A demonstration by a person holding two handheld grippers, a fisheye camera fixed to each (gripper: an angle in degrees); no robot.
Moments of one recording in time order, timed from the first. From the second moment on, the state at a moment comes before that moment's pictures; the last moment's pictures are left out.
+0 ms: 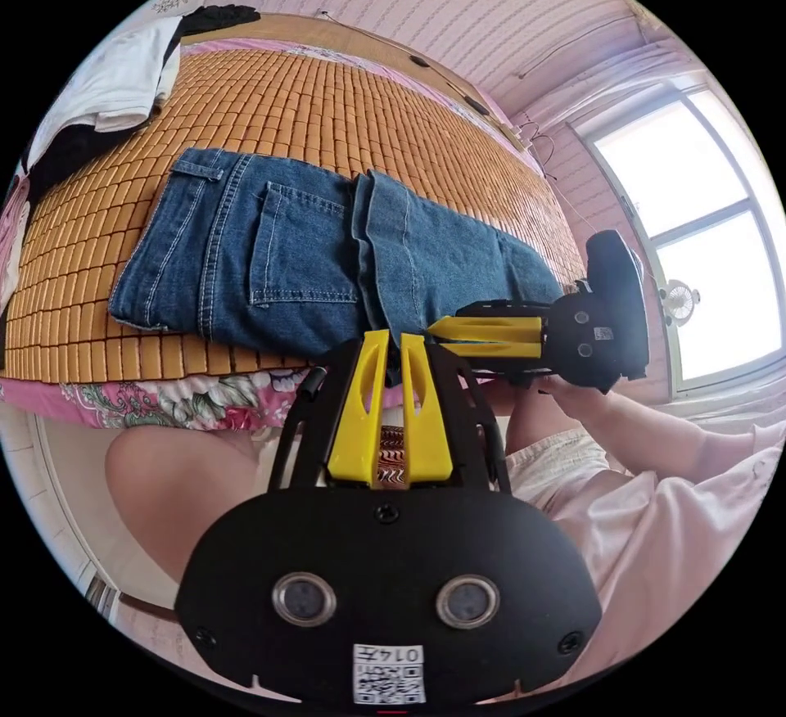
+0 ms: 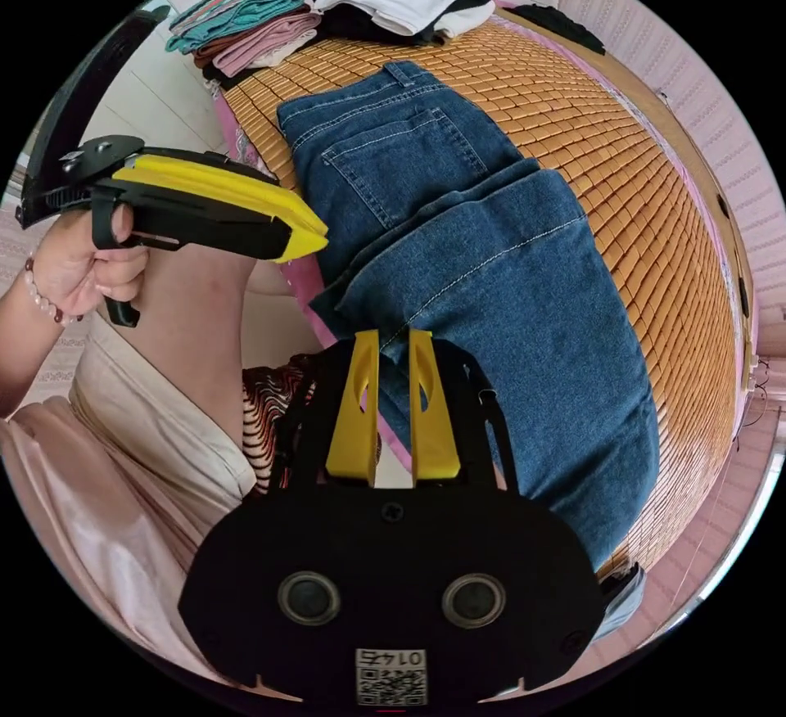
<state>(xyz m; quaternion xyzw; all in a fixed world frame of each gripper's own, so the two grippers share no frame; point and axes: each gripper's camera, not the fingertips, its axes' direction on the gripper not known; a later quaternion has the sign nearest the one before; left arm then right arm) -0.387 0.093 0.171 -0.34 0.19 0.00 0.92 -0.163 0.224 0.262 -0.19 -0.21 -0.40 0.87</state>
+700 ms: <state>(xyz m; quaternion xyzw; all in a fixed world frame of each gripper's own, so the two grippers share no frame) -0.350 0.126 0.167 -0.39 0.15 0.03 0.91 -0.173 0.166 0.289 -0.12 -0.28 -0.45 0.84</state>
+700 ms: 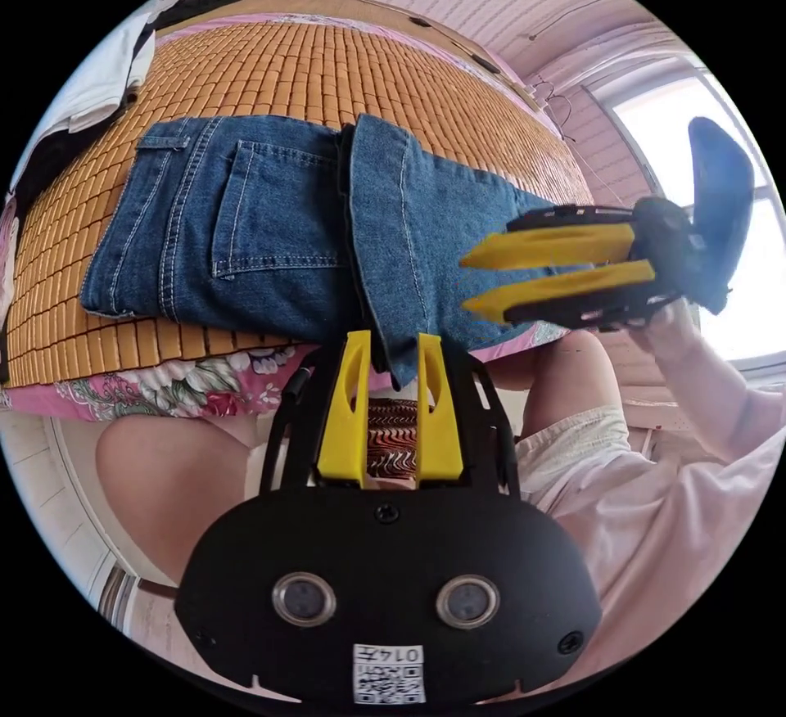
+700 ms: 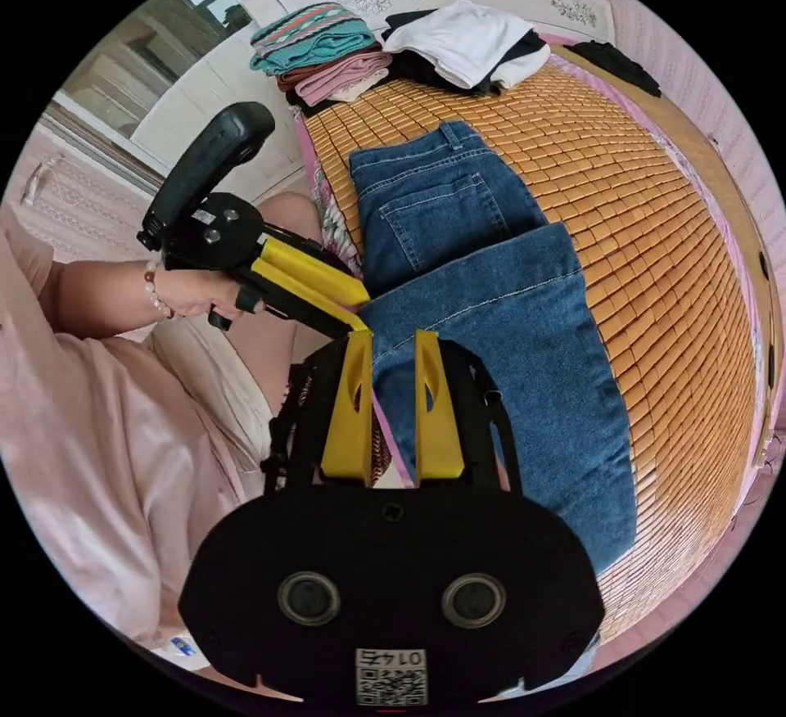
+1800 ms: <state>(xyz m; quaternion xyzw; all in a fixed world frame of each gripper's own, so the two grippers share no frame) -0.443 0.085 0.020 -0.26 -0.03 -0.01 0.96 -0.261 -0.019 0.372 -0.12 -0.31 -0.40 0.86</state>
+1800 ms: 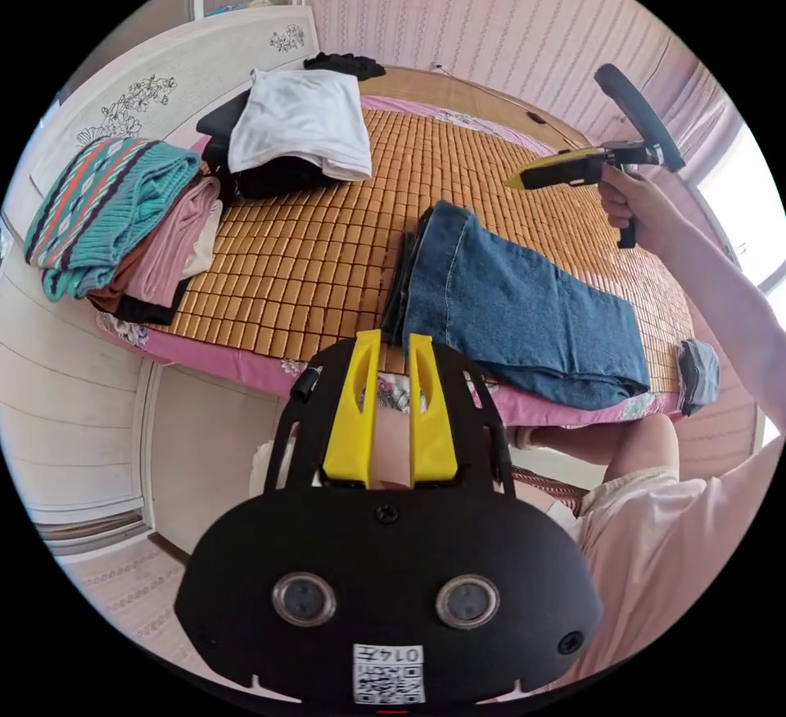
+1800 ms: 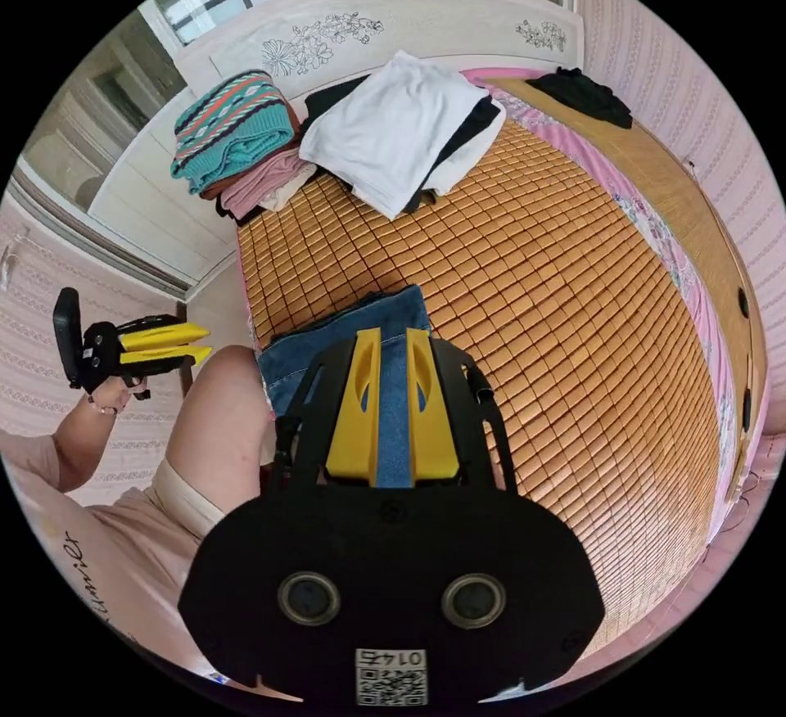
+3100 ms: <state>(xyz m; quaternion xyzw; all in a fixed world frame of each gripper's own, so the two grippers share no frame) -0.155 0.132 0.158 -0.35 0.16 0.30 0.87 -0.145 -0.039 0.486 -0.32 -0.12 -0.41 0.84</state>
